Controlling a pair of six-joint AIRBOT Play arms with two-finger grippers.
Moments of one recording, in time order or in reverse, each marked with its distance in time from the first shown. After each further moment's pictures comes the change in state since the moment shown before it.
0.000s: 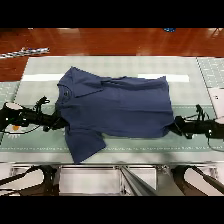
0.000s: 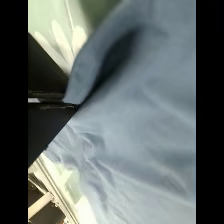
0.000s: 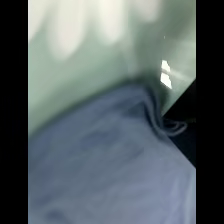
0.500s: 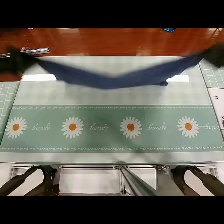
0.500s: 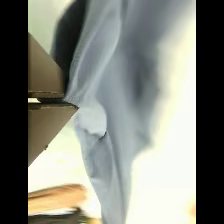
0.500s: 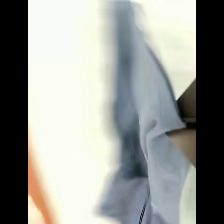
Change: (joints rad) left arm 0.046 0.242 0.632 -0.354 -0.065 0.017; right arm 0.179 0.120 0.884 -0.005 0.098 0.074
